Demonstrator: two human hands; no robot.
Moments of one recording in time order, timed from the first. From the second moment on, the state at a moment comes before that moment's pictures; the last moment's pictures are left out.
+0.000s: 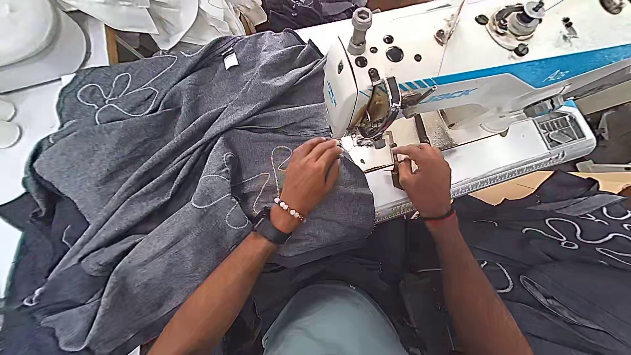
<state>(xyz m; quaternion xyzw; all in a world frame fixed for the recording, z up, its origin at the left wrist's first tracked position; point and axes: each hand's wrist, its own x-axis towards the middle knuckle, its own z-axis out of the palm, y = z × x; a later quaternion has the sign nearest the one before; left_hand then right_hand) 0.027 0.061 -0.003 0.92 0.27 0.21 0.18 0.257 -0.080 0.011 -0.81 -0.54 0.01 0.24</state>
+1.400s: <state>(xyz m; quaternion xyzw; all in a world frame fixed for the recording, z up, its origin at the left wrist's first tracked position) 0.009 0.059 -0.023 0.96 0.26 0.10 0.10 0.110 -0.118 0.013 -0.74 -0.35 0.32 0.47</state>
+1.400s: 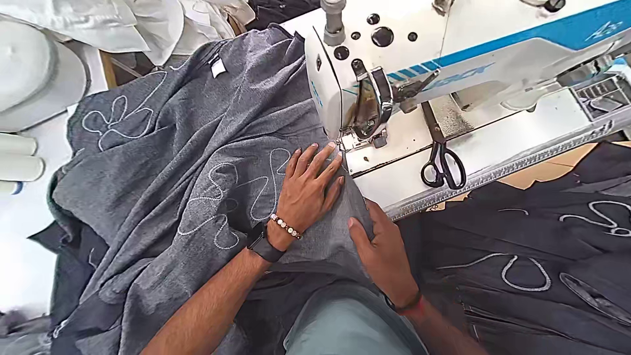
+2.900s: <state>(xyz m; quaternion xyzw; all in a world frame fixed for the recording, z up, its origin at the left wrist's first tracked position) 0.008 0.086 -0.018 0.97 0.18 0.14 0.05 0.133 -0.047 0.002 -0.86 -0.36 0.15 0.32</state>
